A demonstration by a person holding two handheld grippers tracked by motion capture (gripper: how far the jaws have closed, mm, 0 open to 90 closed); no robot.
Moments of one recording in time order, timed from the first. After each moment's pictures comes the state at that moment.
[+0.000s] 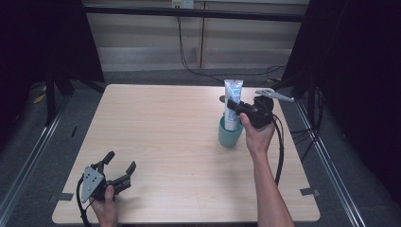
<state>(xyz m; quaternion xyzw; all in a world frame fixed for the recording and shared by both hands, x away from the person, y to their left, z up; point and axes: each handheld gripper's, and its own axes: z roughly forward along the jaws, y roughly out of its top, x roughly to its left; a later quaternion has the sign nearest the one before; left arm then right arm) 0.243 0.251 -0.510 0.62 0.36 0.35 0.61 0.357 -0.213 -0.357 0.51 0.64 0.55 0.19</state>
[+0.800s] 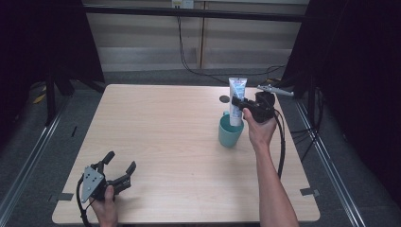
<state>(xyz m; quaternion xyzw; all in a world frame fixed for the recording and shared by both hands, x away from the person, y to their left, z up) 0.243 0.251 -0.510 0.61 0.36 0.35 0.61 0.384 -0.229 -0.367 0.53 0.64 0.52 0.20</state>
